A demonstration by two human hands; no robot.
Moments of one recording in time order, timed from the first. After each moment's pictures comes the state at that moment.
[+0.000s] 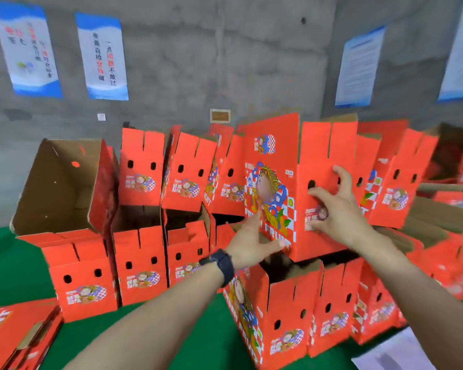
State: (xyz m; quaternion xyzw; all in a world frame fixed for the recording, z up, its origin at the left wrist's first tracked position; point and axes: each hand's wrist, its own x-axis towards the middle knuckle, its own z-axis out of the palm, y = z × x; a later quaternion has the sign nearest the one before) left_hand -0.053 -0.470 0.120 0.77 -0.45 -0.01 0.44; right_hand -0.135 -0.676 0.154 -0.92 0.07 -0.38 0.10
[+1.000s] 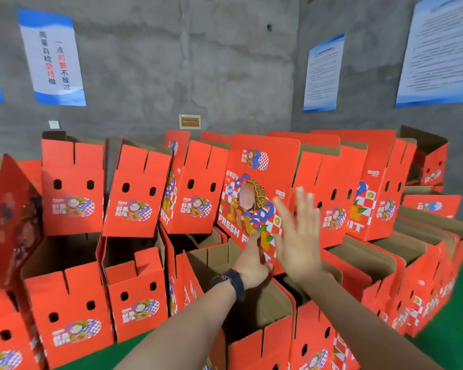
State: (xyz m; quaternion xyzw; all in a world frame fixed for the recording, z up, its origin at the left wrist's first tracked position) left_hand 0.006 -0.626 0.079 0.79 -0.41 -0.11 0.44; right_hand -0.068 -0.721 0.102 -0.85 0.12 -0.51 -0.01
